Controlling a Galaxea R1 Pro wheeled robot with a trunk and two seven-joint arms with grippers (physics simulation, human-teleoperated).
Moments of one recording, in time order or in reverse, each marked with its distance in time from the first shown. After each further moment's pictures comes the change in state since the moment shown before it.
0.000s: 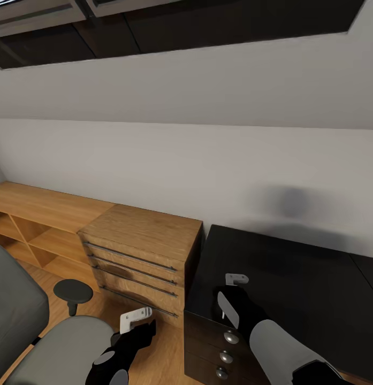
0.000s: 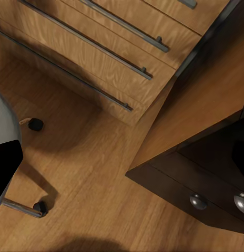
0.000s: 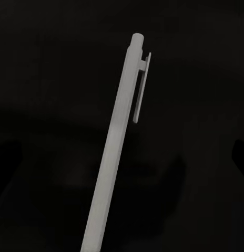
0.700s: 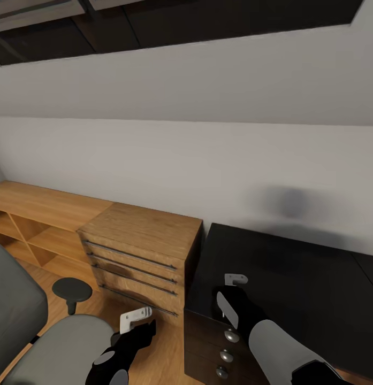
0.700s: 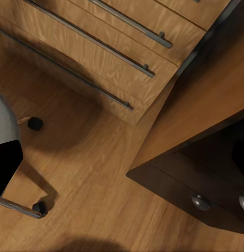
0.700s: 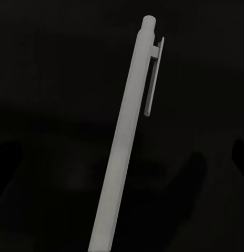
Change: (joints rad) left arm 0.001 0.000 0.000 0.000 0.000 -0.001 0.001; right arm 0.001 0.005 0.000 0.001 0.000 0.000 0.000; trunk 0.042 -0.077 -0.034
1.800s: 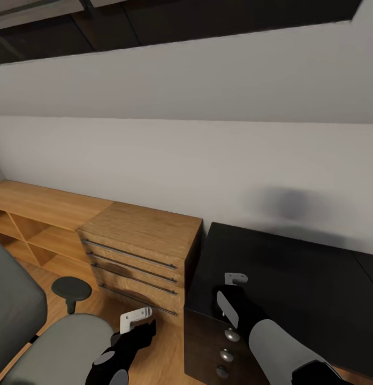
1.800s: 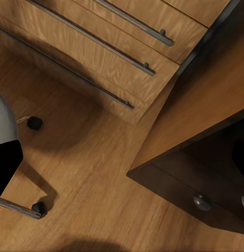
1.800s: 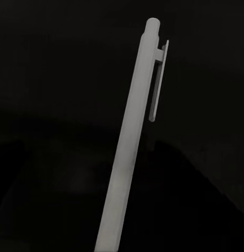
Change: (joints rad) left arm 0.000 0.000 0.000 0.000 0.000 0.000 -0.001; right arm 0.000 -0.001 0.001 -0.008 -0.005 -0.006 0.001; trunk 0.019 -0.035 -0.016
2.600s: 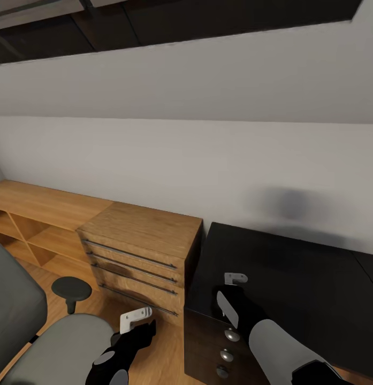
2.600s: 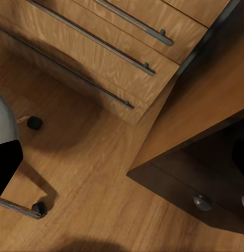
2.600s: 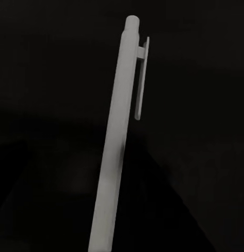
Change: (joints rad) left arm 0.000 0.000 0.000 0.000 0.000 0.000 0.000; right arm 0.000 0.000 0.000 0.002 0.003 -0.002 0.005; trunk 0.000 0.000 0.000
